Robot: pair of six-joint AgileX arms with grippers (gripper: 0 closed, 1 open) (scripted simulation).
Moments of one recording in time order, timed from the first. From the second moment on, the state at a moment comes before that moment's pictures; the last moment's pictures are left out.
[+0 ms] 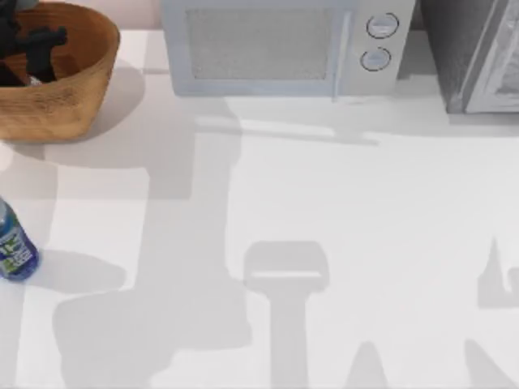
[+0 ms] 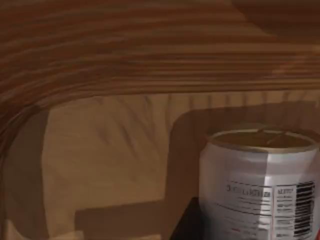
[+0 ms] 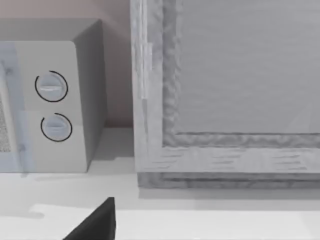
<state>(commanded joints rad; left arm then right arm) 0.12 3.02 3.15 -1.55 0.28 0.10 0.00 0.00 0.00 0.00 0.00 0.00</state>
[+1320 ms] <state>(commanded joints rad) 0.11 2.64 2.79 -1.42 0.20 0.06 0.00 0.00 0.00 0.00 0.00 0.00</state>
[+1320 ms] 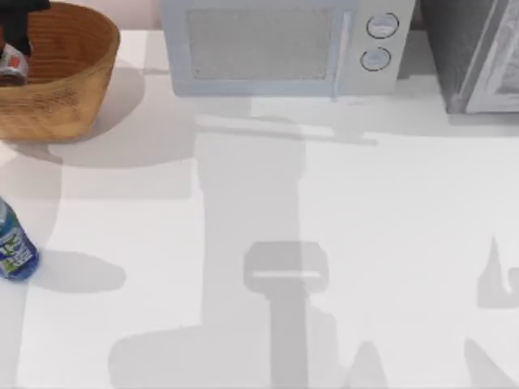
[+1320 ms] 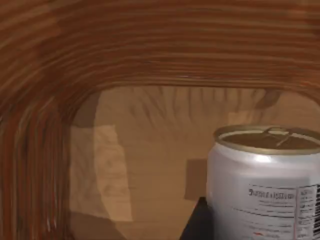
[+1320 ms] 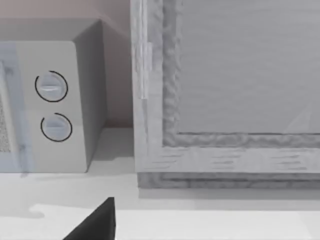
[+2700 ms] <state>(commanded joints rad) -0.01 0.21 0.21 -0.12 0.00 0.02 0.00 0.00 0.00 0.00 0.00 0.00</state>
